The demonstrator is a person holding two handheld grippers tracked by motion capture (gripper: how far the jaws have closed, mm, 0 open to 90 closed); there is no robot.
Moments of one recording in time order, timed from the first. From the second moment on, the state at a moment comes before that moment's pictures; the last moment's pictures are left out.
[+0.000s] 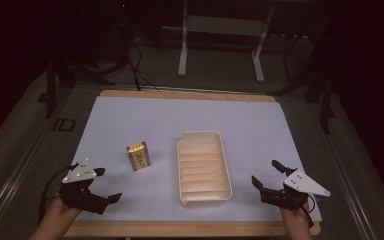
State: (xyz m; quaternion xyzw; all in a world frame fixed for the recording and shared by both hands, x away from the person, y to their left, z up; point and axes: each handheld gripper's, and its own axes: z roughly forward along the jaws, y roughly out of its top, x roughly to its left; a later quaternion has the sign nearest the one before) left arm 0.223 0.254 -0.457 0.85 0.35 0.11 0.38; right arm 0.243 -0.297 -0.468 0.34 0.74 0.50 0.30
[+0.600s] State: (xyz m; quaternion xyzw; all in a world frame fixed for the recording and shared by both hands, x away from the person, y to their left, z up) left arm 0.233 0.256 -0.455 0.90 0.32 0.05 0.29; right arm 0.243 -0.296 -0.469 0.33 0.74 0.50 0.30
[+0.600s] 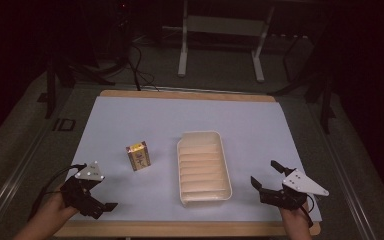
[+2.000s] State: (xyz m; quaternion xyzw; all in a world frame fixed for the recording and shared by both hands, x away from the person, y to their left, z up) left arm 0.273 0.253 -0.433 0.95 0.29 -0.05 0.11; right arm 0.245 -0.291 -0.472 0.33 0.75 0.49 0.29
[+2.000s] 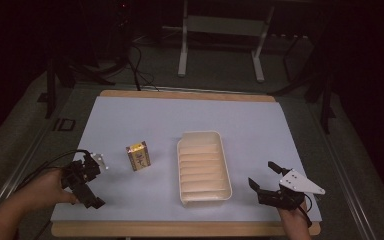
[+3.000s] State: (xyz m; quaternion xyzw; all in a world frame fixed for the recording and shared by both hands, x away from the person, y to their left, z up) left arm 0.324 0.232 -0.399 0.96 0.26 -0.03 0.12; right arm 0.245 -0.289 -0.472 0.31 0.76 0.49 0.29
